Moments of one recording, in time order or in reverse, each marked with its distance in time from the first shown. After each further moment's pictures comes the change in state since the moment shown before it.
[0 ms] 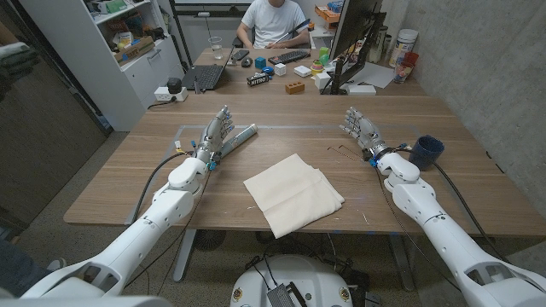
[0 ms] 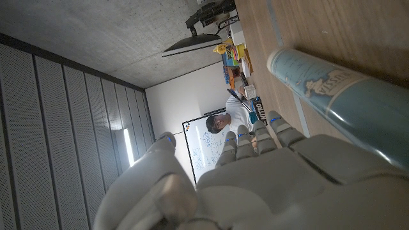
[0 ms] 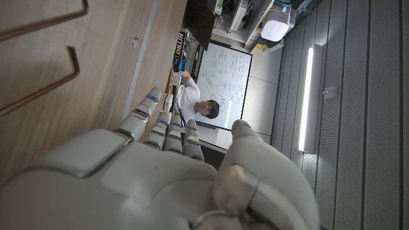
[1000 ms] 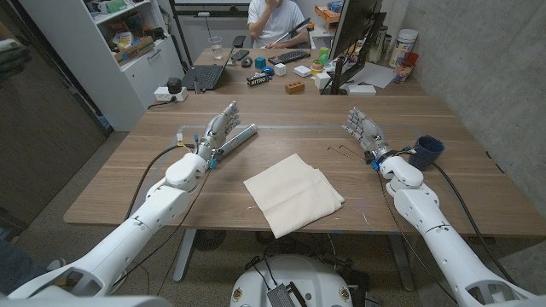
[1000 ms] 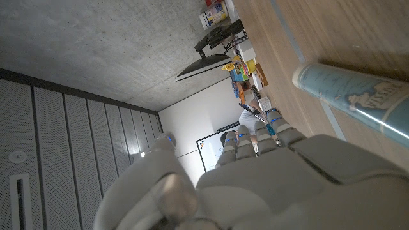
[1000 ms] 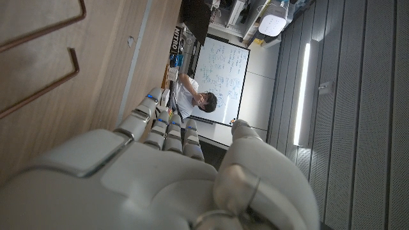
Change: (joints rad) left arm 0.047 0.100 0.011 -0.191 0.087 0.051 0.020; left_hand 0.011 0.003 0.005 -0.028 0.000 -0.002 0.009 0.000 0.000 -0.008 0.008 0.000 -0.019 -0.009 0.002 0.000 0.000 -0.006 0.005 -0.013 0.000; right arm -0.084 0.050 0.082 -0.119 -0.062 -0.038 -0.010; right_hand 0.000 0.000 0.000 0.000 0.000 0.005 -0.005 0.000 -0.003 0.005 0.005 0.000 -0.010 0.009 0.002 0.000 -0.010 0.000 0.000 0.000 0.000
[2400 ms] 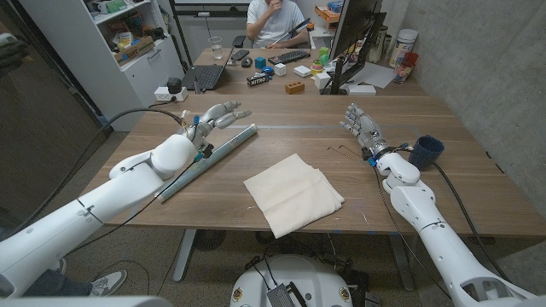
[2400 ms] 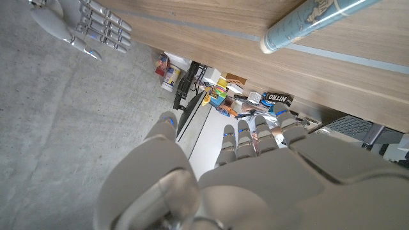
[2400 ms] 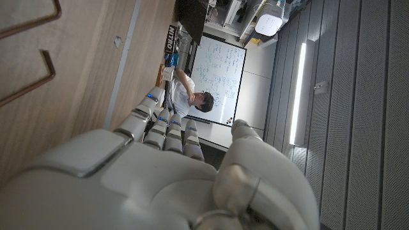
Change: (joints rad) left arm 0.020 0.385 0.043 -0.521 0.381 0.481 0.136; left_hand 0.171 0.005 0.058 -0.163 -0.007 0.079 -0.050 0.023 0.005 0.048 -0.001 0.024 -0.042 0.071 0.031 0.012 -0.002 0.053 0.109 0.000 0.010; right arm 0.017 0.020 -0.005 -0.007 -0.015 -0.004 -0.008; right_hand 0.000 0.000 0.000 -0.006 0.000 0.009 -0.016 0.000 -0.001 0.014 -0.004 0.000 -0.009 0.021 0.000 0.011 -0.019 0.009 0.002 0.000 0.000
